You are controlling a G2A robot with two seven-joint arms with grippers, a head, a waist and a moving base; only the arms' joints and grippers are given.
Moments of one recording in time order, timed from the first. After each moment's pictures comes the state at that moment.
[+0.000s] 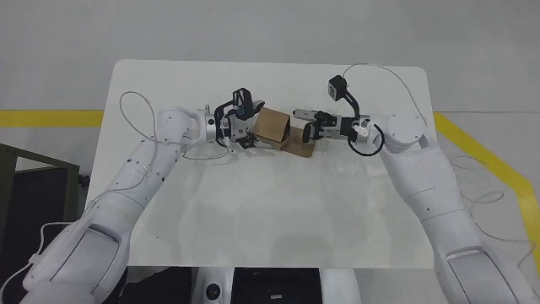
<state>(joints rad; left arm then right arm) 0.65 -1.20 -0.85 -0.92 1.44 -0.99 0.30 -0.77 -1.25 1.12 -1.08 0.27 -0.15 1.17</state>
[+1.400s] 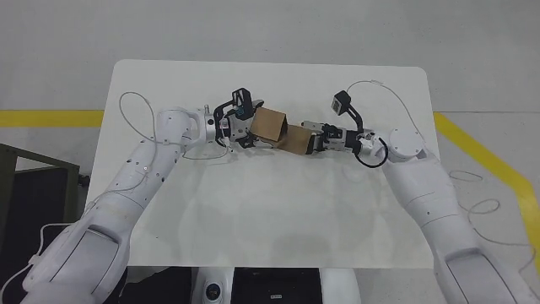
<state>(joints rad) 0.66 -1.20 -0.86 -0.93 1.45 -0.98 0.30 -0.78 -1.26 1.08 -0.90 0.46 -0.30 1.23</state>
